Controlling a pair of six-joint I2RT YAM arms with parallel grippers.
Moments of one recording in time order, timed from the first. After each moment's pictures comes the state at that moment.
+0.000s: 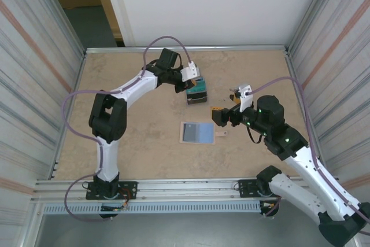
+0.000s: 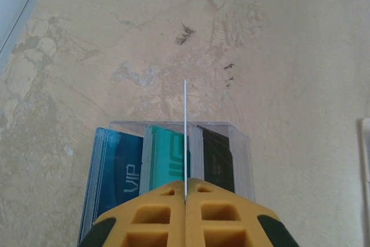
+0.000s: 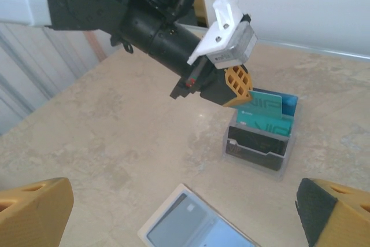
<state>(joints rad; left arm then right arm) -0.51 2.06 1.68 -0.44 0.55 0.79 0.57 0.72 0.80 -0.37 -0.16 0.19</state>
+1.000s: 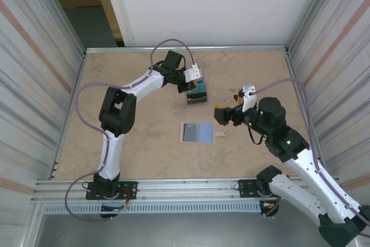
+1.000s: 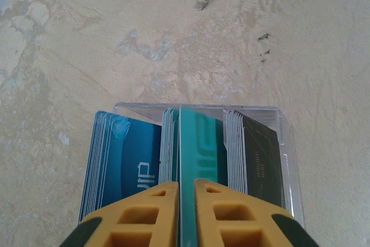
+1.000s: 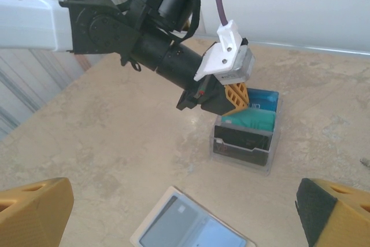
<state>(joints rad) -0.51 2.19 1.77 -0.43 0.48 0.80 0.56 0.70 0.79 -0.38 -0.11 0.23</state>
